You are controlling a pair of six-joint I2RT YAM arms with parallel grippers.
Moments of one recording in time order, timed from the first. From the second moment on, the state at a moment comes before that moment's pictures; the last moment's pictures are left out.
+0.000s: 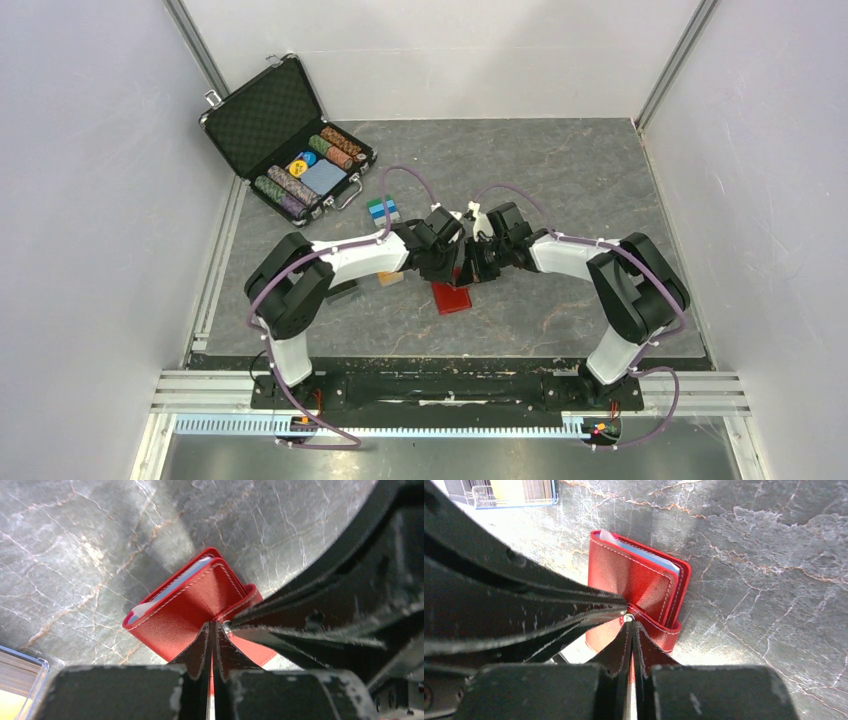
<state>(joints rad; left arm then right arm) -0.84 1.83 1.17 -0.39 0.05 -0.57 0.53 1.70 0.84 -0.10 -0.54 0.38</state>
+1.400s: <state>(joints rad) -0.72 1.81 1.01 -0.16 0.41 -0.66 0.52 1.67 0.79 -0.05 -0.56 0.38</state>
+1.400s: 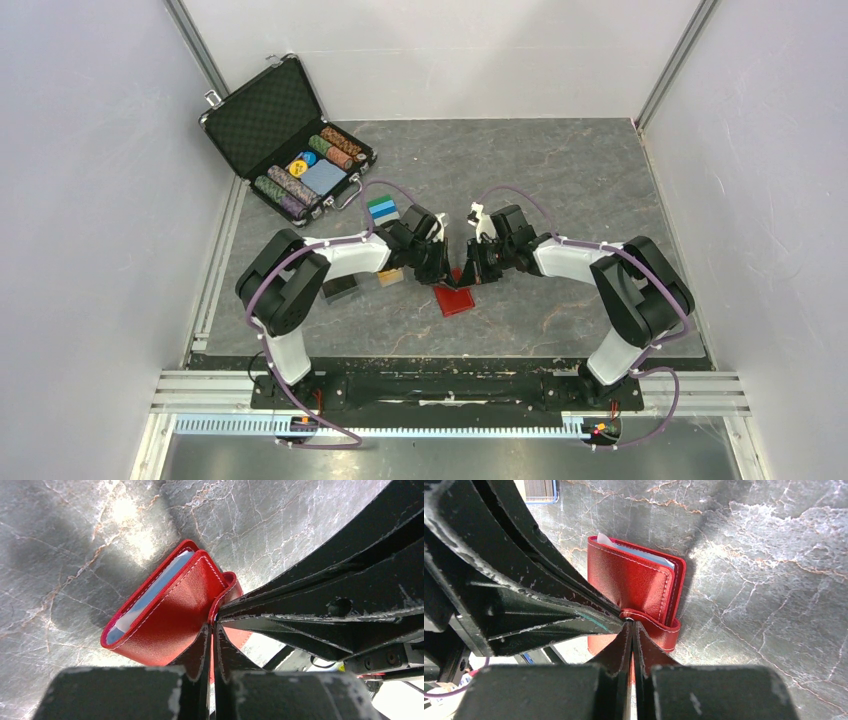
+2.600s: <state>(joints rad) -0.72 1.80 1.00 -0.17 0.42 -0.70 0.50 1.63 0.76 0.00 -0.57 0.42</state>
